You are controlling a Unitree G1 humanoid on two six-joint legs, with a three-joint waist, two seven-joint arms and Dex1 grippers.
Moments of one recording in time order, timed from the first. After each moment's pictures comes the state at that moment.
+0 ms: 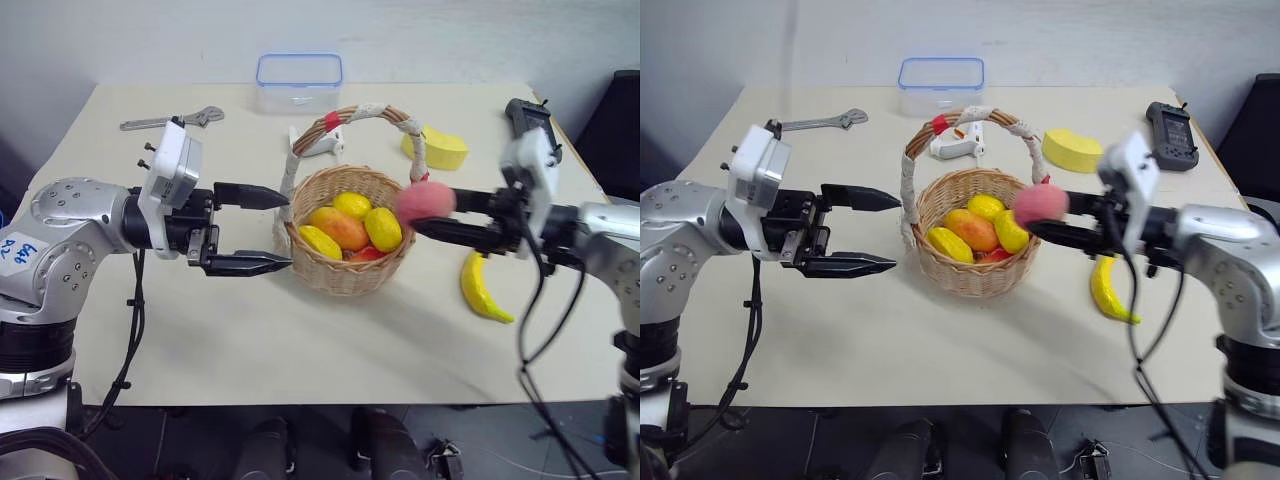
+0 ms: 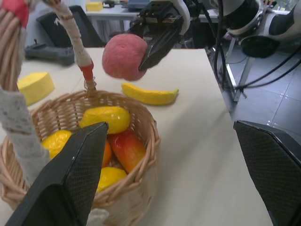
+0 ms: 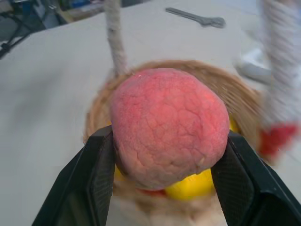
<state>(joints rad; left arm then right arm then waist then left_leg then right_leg) -0.69 0.86 0.09 -0.27 -0.78 0.71 -1.11 -0.68 -0.73 -0.09 -0.39 0.72 1.01 0.79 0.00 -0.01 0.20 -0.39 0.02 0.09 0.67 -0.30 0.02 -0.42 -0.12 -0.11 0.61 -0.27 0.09</state>
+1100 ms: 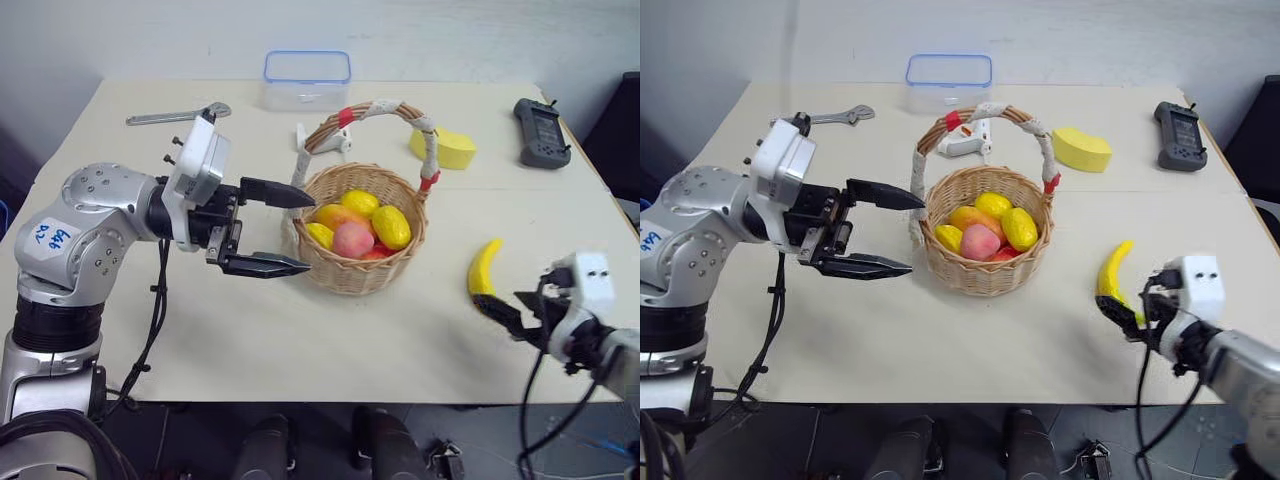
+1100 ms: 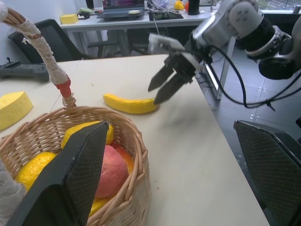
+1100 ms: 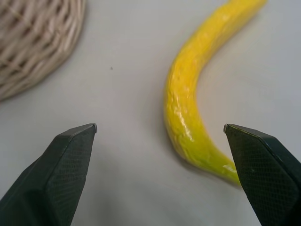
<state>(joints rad) -0.78 0.78 0.01 -0.22 -0.72 0.66 -1.22 -0.05 -0.48 -0.62 -0.67 0.73 1.42 0.22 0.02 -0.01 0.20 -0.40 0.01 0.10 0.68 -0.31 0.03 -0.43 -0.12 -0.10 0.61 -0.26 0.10</state>
